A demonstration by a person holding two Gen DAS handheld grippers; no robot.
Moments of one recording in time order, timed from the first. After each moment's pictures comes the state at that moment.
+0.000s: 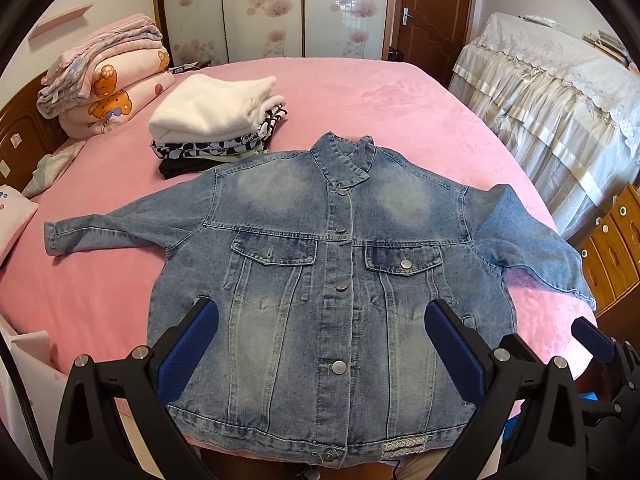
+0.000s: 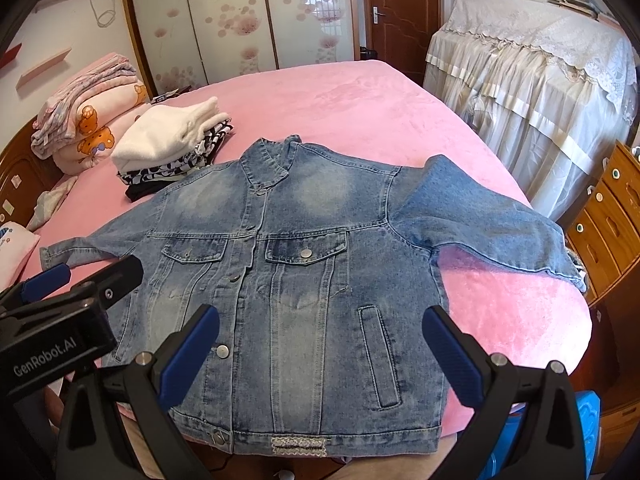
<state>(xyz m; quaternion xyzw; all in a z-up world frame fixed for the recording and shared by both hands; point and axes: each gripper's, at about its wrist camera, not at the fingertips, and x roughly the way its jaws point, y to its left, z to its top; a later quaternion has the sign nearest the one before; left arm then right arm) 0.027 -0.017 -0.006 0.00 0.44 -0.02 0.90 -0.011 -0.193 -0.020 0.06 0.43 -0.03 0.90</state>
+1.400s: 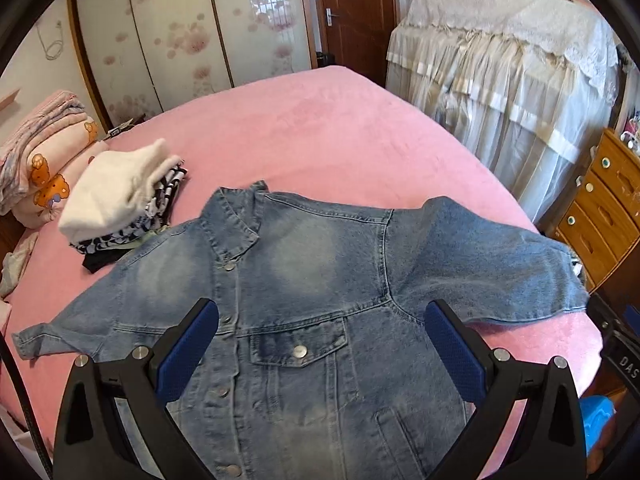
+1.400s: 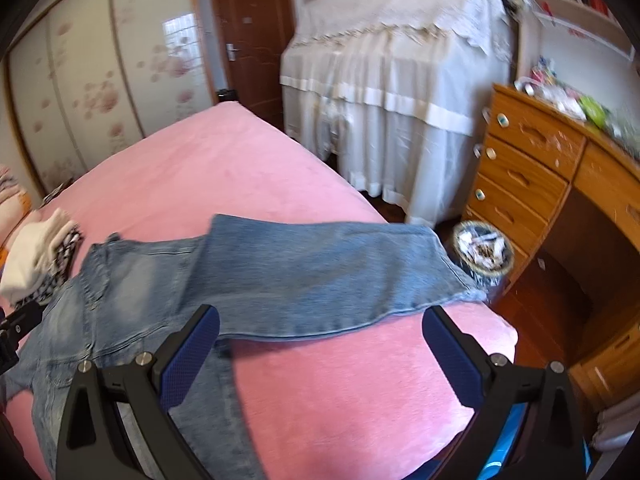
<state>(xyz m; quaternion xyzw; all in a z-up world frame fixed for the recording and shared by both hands) 0.129 -0.203 -0.013 0.10 0.40 -0.10 0.91 0.009 -0.442 -0.050 0.16 0.37 -0.25 0.88</state>
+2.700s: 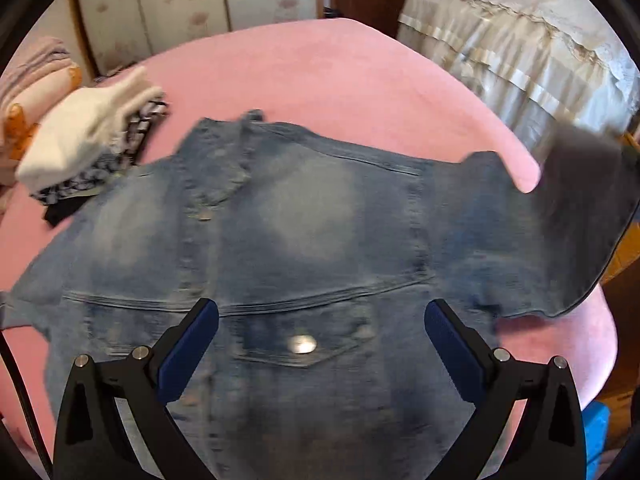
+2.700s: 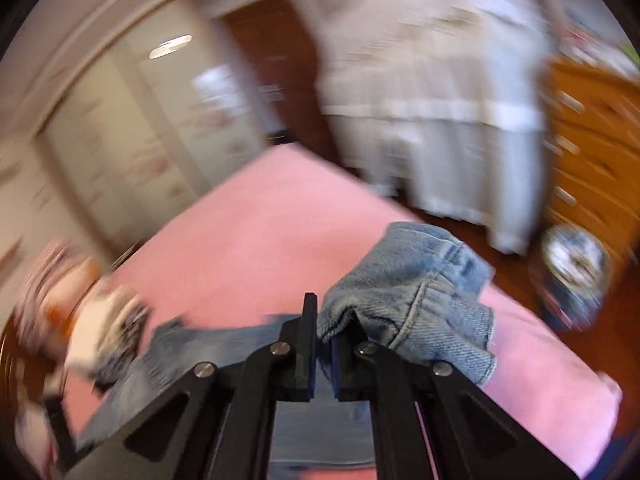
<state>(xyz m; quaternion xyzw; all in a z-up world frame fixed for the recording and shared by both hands) 0.185 -0.165 -0.105 0.05 0.48 -0.10 0.87 0.106 -0.440 -0.023 0.22 0.27 -0.06 0.94</state>
